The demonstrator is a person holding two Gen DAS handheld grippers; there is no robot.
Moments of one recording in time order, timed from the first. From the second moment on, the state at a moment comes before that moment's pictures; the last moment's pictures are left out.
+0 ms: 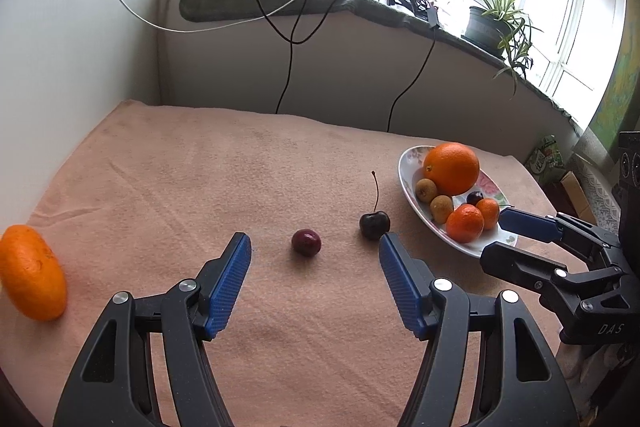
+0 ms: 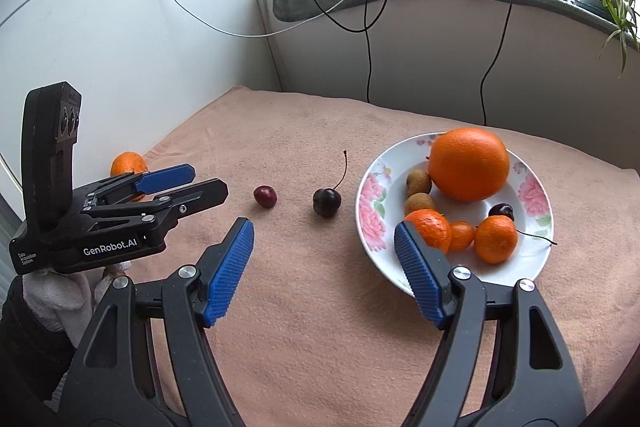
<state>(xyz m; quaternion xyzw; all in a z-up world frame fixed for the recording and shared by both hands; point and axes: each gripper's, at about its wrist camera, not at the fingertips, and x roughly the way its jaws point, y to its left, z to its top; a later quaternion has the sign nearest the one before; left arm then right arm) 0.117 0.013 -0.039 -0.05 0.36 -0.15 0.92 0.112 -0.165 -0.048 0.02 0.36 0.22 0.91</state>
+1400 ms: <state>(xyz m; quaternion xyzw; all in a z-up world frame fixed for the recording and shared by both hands) 0.159 0.027 -0.074 -0.05 0.41 -0.22 0.88 0.173 -0.112 -0.096 0.07 0.43 0.16 0.89</state>
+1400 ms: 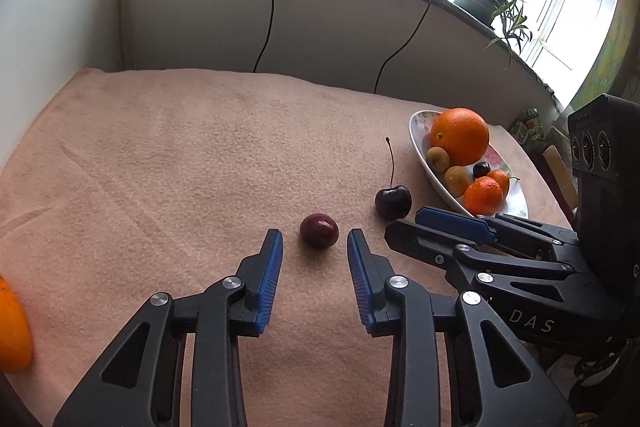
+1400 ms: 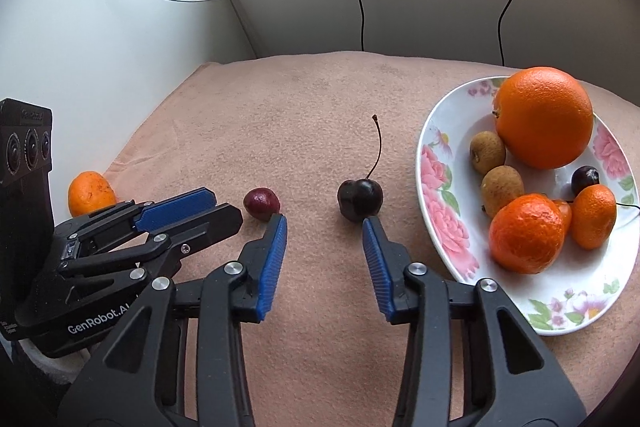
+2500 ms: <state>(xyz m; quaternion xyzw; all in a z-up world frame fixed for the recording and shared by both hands) 0.178 0.029 -0.086 -0.05 0.43 -0.25 0.87 0.189 -0.098 -0.105 0.08 0.43 0.06 0.90</state>
